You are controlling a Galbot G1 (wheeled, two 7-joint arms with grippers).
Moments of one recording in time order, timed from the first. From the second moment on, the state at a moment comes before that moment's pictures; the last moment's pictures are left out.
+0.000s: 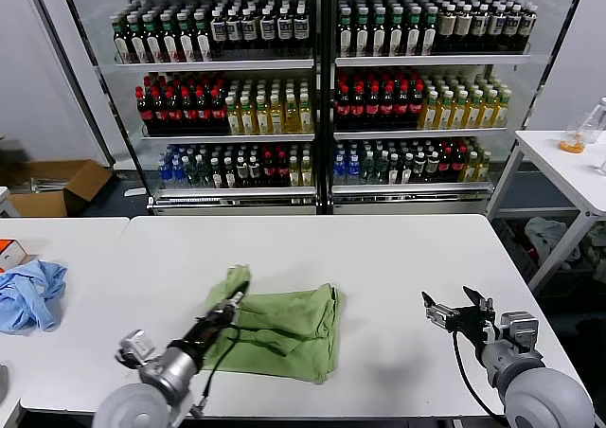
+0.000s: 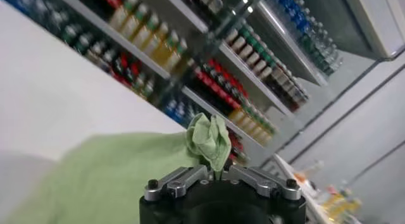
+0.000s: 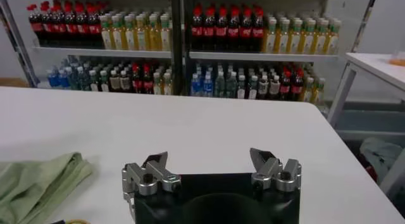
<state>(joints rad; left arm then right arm) 1.36 -1.26 -0.44 -2.10 -1.12 0.45 -0.12 -1.42 0.80 0.55 2.23 0.86 -0.58 0.38</state>
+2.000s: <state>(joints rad) 1.36 -1.27 -0.42 -1.93 -0.73 0.47 -0.13 -1.42 0.82 0.54 2.25 0.82 -0.58 0.37</state>
